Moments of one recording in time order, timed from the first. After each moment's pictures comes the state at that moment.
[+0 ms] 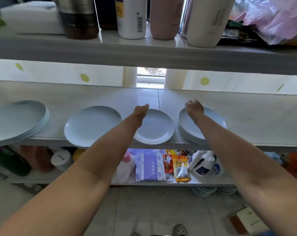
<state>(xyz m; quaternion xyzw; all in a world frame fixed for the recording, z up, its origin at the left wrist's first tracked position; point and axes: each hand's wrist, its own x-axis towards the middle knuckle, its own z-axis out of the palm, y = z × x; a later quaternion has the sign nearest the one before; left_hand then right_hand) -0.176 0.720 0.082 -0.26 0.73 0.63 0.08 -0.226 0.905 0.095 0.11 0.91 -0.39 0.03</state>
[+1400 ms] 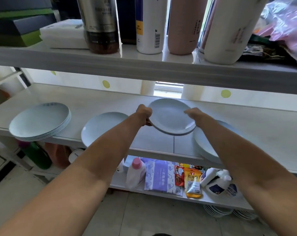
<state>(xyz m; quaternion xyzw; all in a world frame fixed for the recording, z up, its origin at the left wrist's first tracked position) -0.182 0.693 0.116 -0.31 0.74 0.60 0.03 -0.254 0.859 0.112 0.06 0.89 -0.41 0.20</state>
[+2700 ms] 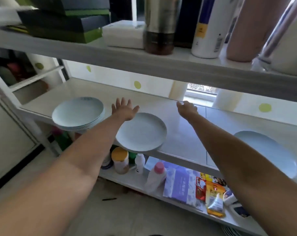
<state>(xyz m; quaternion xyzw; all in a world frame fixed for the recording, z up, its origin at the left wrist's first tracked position) -0.117 0.508 0.103 -0.30 0.94 0.14 0.07 -0.240 0.705 0.108 -0.10 0.96 -0.23 0.11</state>
